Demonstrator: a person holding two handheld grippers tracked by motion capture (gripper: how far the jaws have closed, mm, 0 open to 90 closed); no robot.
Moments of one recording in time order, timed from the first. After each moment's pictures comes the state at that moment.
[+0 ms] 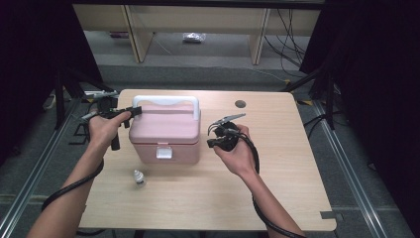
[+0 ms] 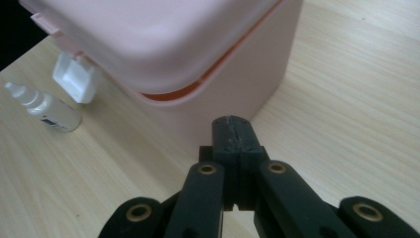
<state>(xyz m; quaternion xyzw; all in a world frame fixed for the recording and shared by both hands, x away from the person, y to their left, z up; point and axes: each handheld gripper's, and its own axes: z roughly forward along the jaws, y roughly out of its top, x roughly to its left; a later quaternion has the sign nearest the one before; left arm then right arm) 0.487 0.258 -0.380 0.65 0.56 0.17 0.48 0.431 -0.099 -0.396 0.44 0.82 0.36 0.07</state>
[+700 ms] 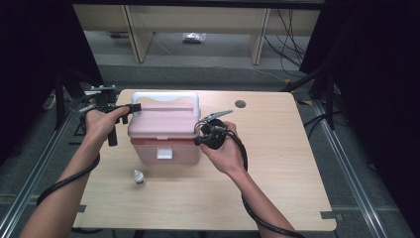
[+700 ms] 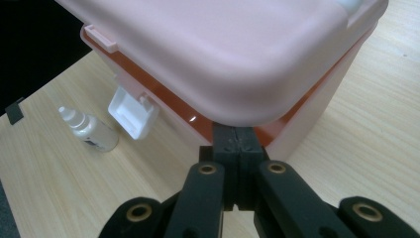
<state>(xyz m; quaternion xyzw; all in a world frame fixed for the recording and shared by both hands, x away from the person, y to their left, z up) 0.492 0.264 -0.369 0.66 0.55 0.15 0.49 0.430 -0.068 -0.383 0.40 0.83 0.38 0.07</state>
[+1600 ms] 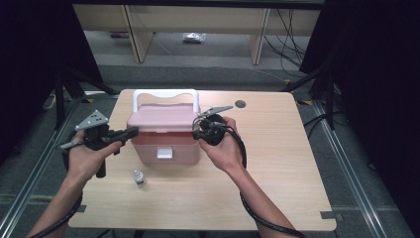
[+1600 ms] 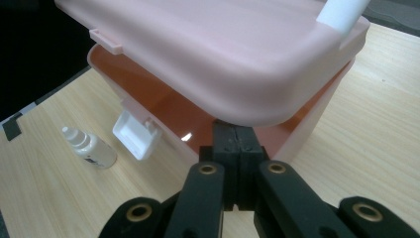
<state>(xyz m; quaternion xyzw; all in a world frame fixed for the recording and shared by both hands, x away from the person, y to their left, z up) 0.381 0.248 -0.364 0.73 0.41 0.19 0.52 0.429 -0.065 -0.365 0.39 0.82 0.40 0.10</state>
